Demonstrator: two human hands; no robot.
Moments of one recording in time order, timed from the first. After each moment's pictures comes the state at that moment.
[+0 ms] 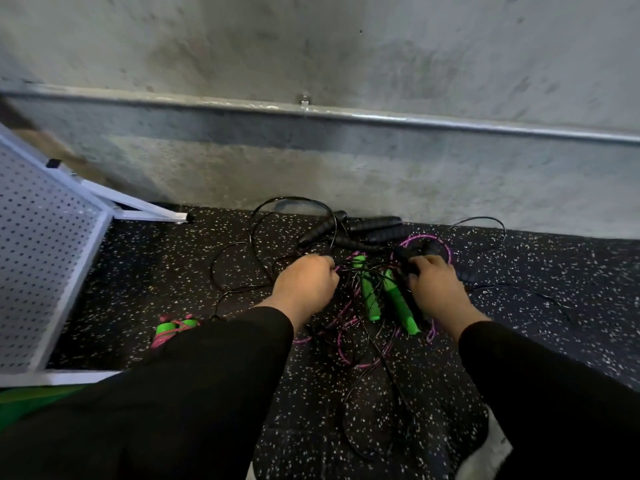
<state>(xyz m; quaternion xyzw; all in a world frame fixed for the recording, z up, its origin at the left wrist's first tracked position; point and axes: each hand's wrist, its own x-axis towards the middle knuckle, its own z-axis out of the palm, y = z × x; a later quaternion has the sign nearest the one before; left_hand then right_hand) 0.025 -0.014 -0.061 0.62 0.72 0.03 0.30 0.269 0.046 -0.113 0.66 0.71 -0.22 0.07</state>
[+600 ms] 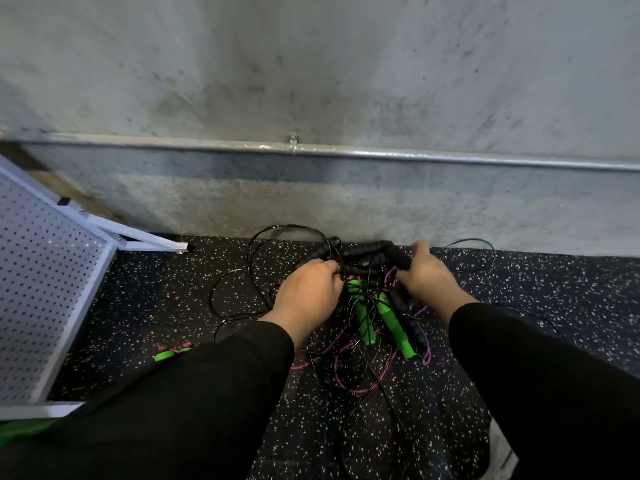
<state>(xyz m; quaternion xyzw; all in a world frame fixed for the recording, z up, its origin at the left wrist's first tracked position) 0.041 -0.003 -0.022 0.64 0.72 0.10 0.26 0.252 0.089 -0.062 0.69 0.65 -0.31 0.00</state>
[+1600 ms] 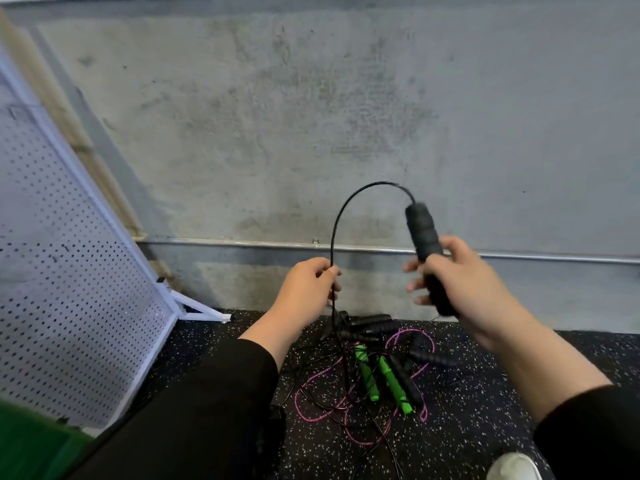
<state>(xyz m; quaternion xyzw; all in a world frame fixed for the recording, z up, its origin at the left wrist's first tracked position) 0.045 -0.082 0.211 0.50 0.68 0.39 0.36 0.264 -0.059 0.255 0.49 0.53 -0.57 -0.41</state>
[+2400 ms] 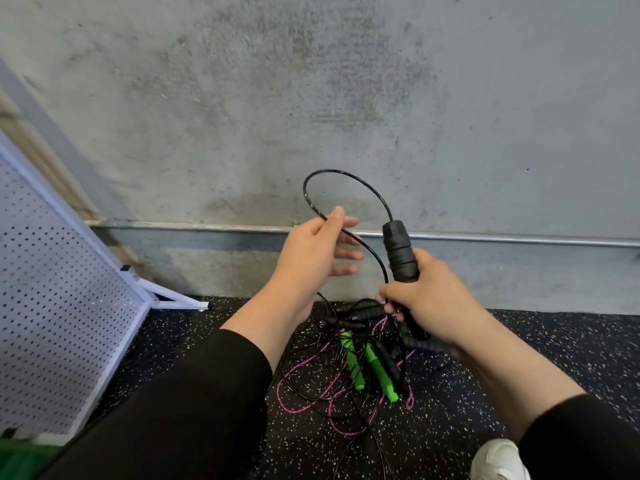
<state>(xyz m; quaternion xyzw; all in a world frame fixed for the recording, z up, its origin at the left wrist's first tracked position) 0.081 -0.040 0.223 0.38 0.53 0.56 0.51 0.253 -0.034 0.217 0.56 0.60 -0.50 -0.27</state>
